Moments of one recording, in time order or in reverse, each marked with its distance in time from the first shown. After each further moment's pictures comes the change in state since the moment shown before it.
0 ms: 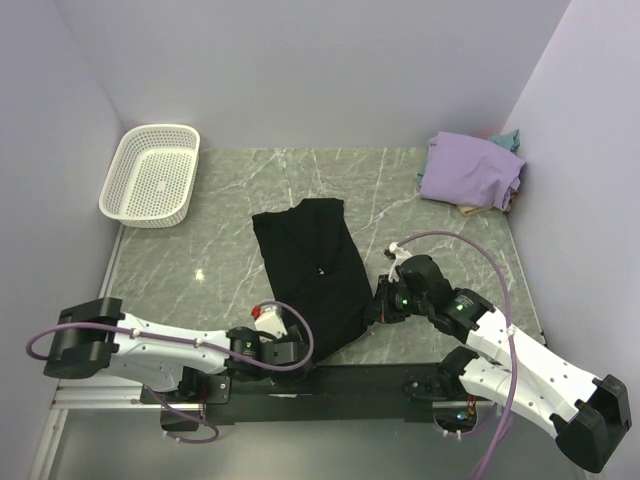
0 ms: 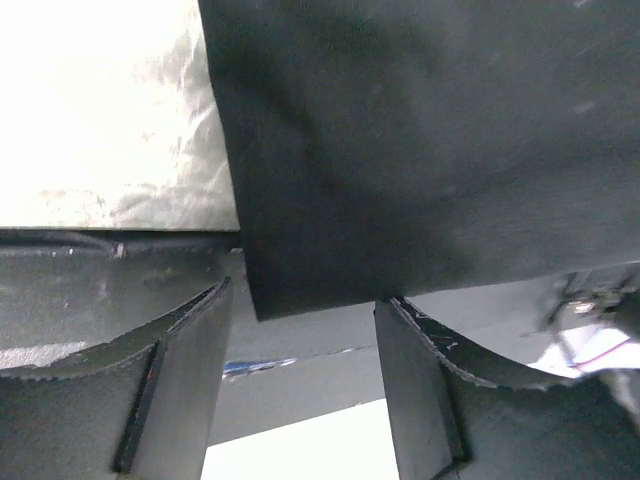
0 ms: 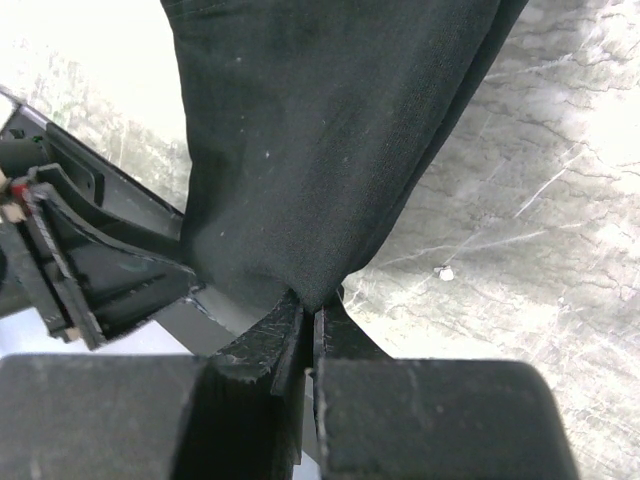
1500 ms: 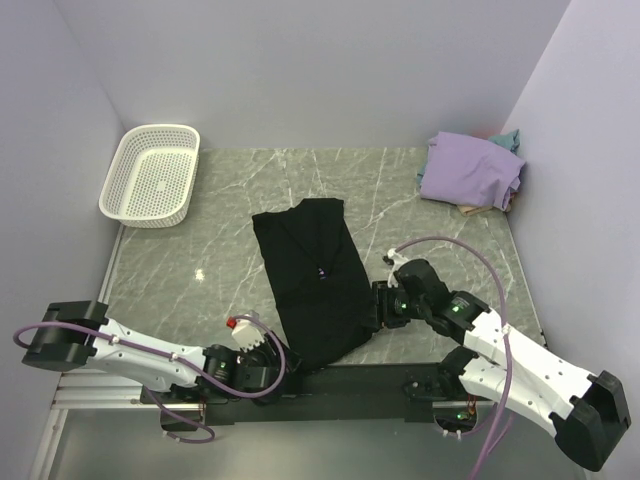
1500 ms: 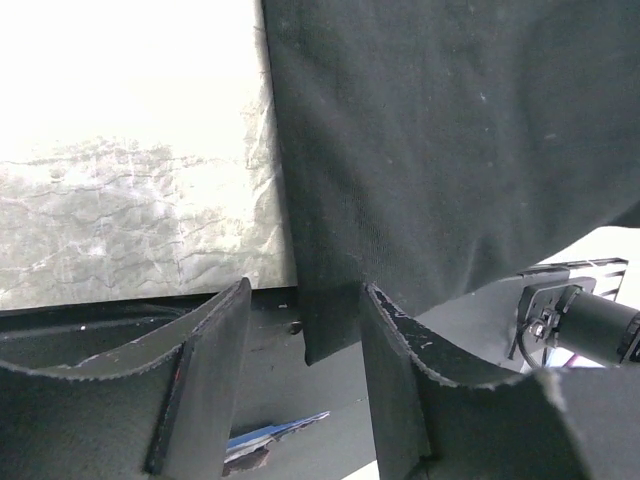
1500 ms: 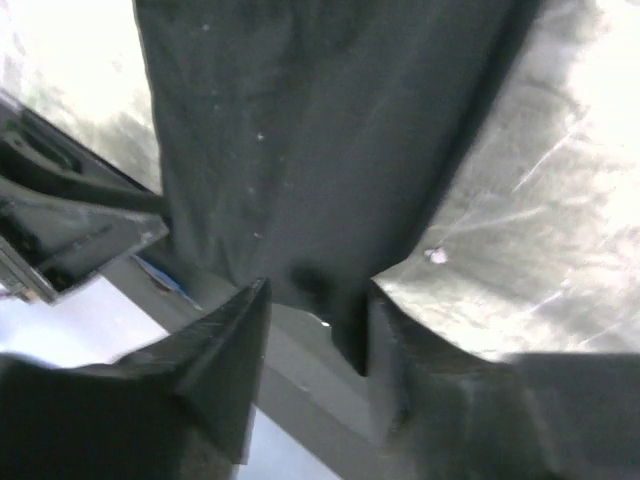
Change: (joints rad) left arm -0.173 -0.190 -0.261 0.164 -0.360 -0.151; right arm 0.000 0.014 -0.047 0.011 -0.023 0.023
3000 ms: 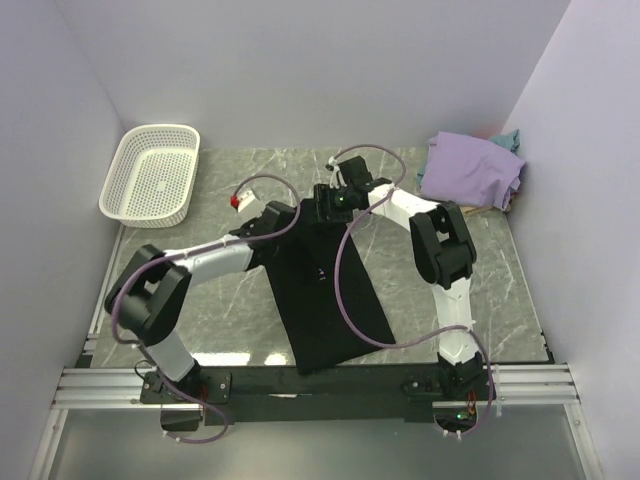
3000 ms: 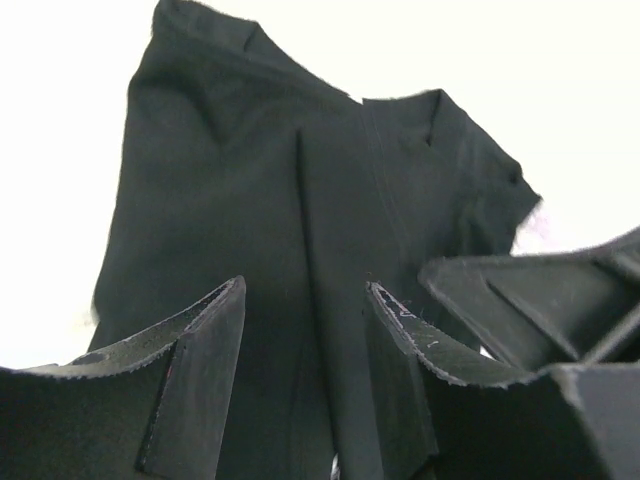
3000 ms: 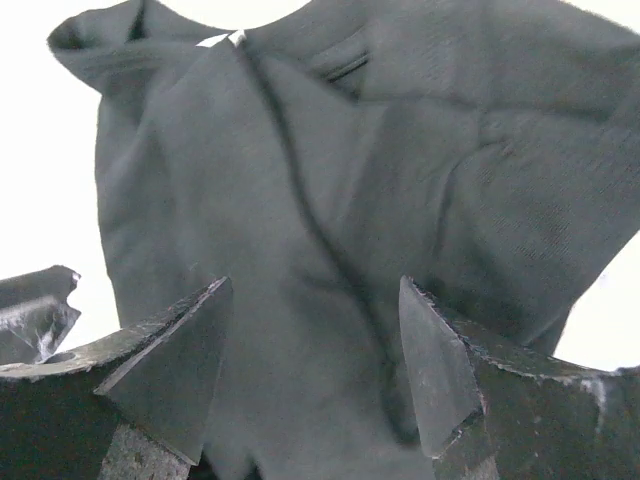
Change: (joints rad) left arm 1.035 0.567 0.619 0.257 0.166 0.814; right arm -0.229 1.357 1.108 0.180 -0.143 -0.288
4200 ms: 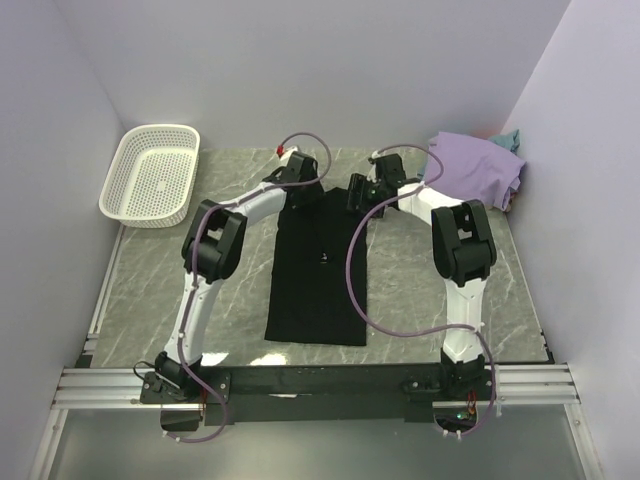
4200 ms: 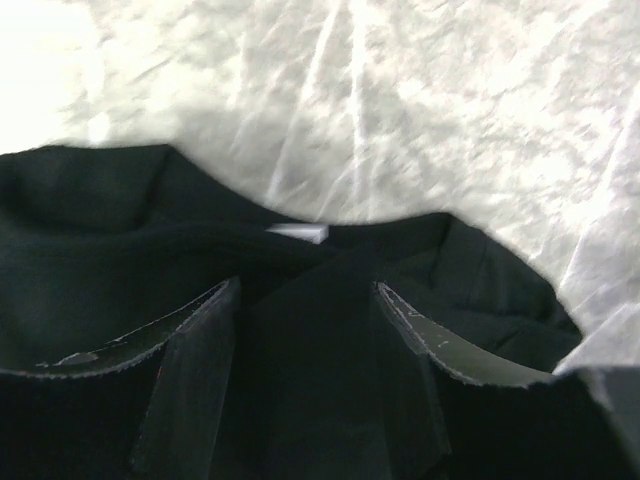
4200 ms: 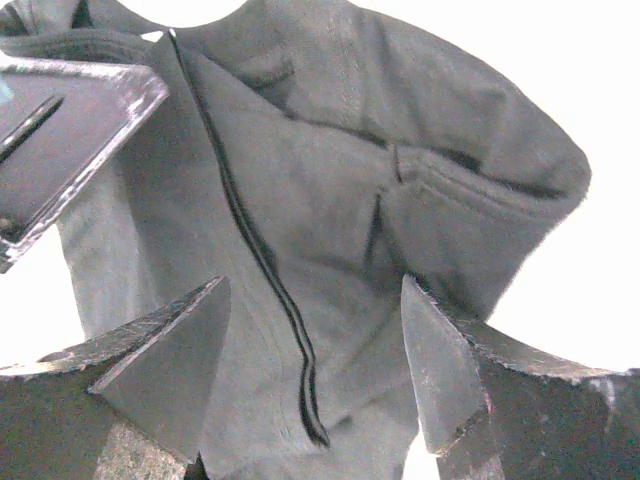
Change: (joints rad) left arm 0.157 0.750 0.935 -0.164 0.396 0.364; right arm -0.189 -0.011 -0.075 0.069 0.066 0.108
